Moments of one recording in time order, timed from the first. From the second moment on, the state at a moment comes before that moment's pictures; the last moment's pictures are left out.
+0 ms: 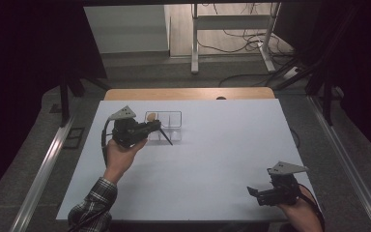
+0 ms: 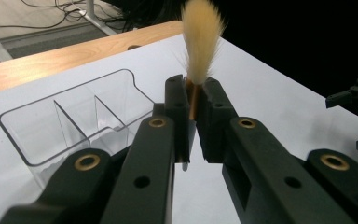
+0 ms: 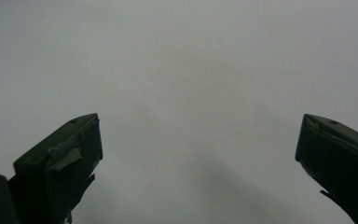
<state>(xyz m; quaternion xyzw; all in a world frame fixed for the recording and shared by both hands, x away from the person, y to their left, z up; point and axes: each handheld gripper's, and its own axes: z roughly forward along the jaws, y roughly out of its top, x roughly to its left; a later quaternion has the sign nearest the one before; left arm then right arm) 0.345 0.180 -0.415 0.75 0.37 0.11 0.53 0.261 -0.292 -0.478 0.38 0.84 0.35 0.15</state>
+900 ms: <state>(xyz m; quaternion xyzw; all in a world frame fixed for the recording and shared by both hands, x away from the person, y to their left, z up) 0.374 0.176 -0.393 0.75 0.38 0.14 0.53 0.252 -0.311 -0.477 0.40 0.83 0.36 0.15</state>
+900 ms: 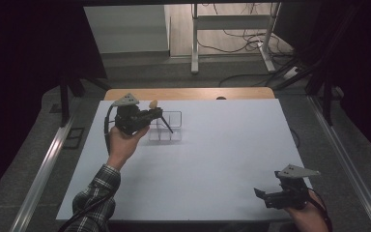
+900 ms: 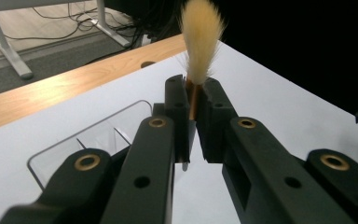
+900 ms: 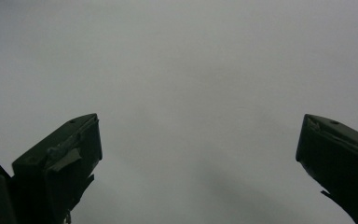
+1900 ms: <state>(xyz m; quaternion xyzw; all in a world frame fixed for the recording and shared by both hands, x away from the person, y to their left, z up) 0.407 0.165 -0.387 0.75 0.39 0.16 0.51 0.253 -0.311 -0.477 0.40 0.83 0.37 0.15</state>
